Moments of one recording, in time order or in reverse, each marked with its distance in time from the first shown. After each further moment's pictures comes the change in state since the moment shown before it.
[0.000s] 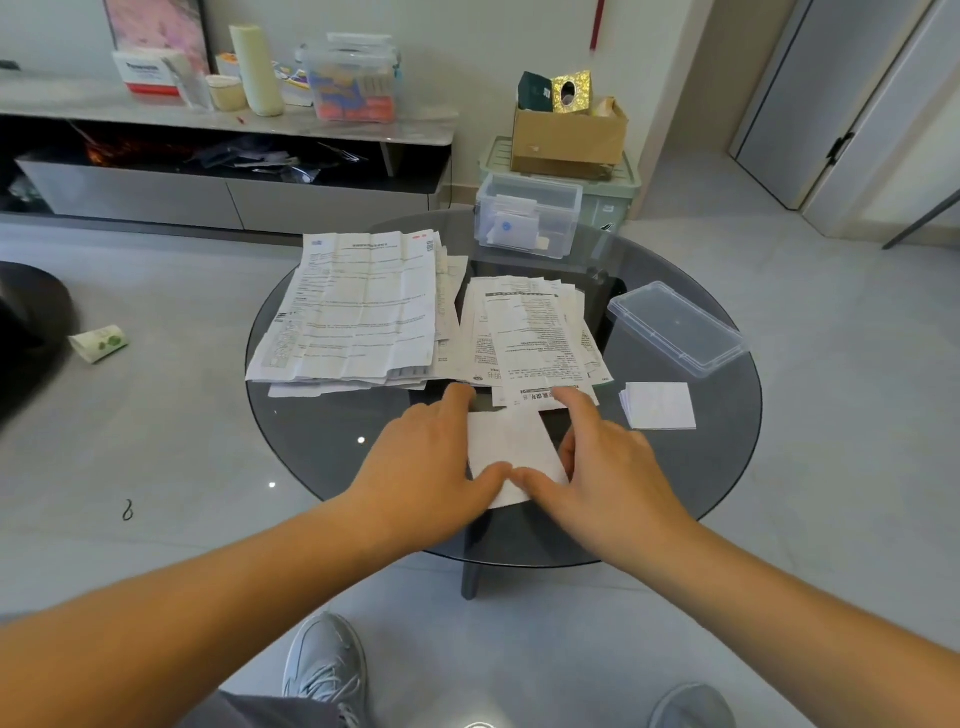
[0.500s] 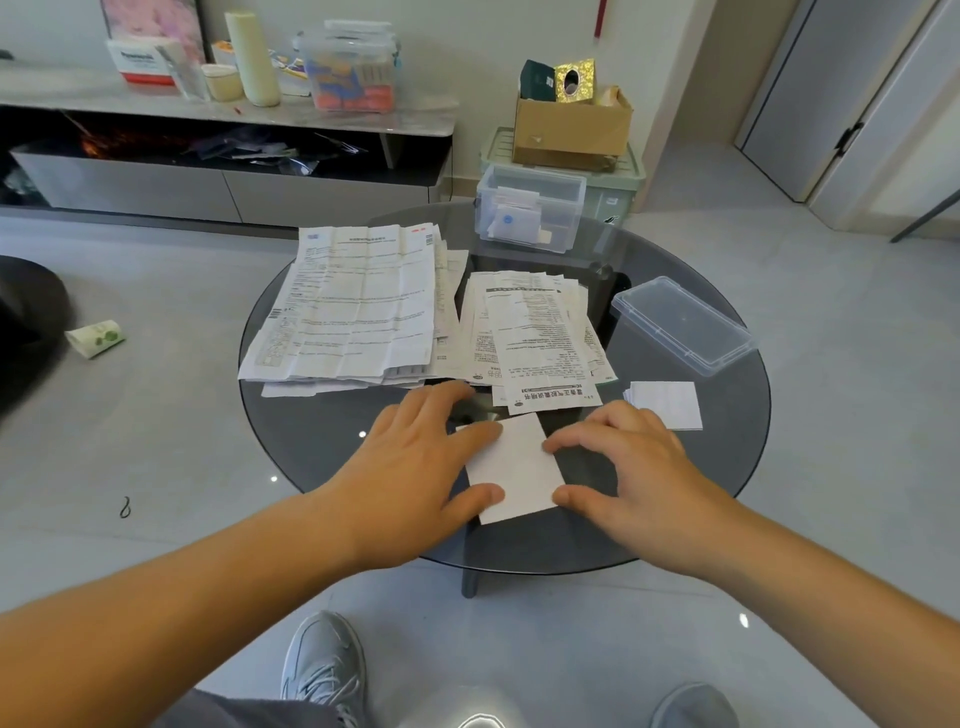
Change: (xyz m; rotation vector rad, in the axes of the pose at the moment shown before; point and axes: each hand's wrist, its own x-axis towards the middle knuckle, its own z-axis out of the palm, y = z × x) left_hand -0.004 -0.019 -0.007 0.241 -0.141 0.244; right_hand -0.001 0.025 -0.023 -0.012 -0.169 -0.133
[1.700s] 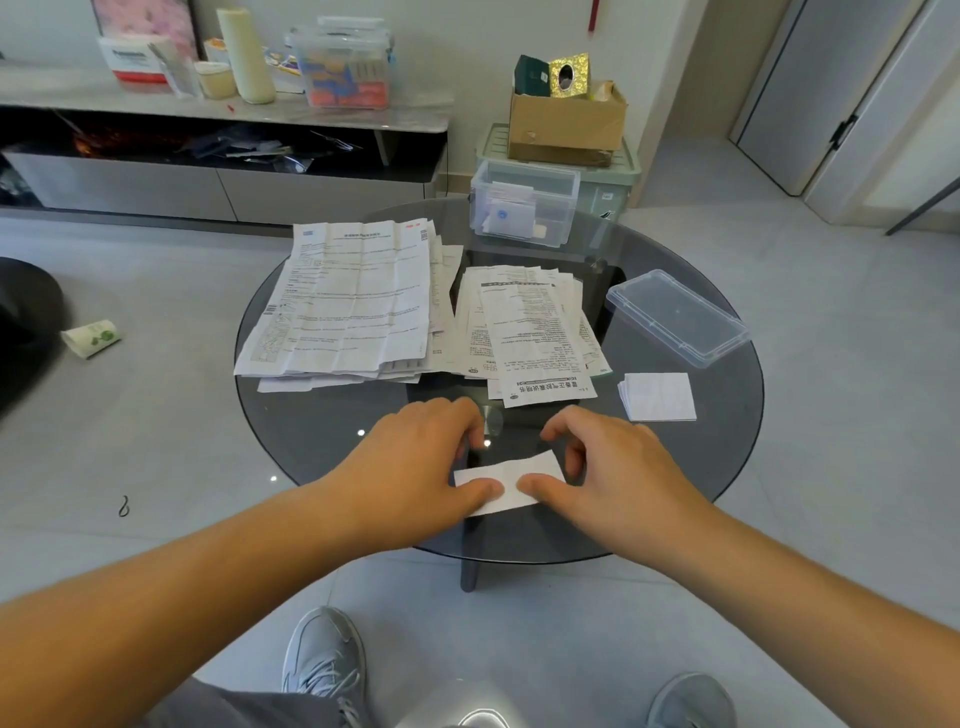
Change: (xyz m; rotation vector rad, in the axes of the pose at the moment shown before) left_hand 0.004 0.011 -0.011 -0.253 -0.007 -0.100; right_hand 0.003 -0.018 0.010 0.007 0.078 0.065
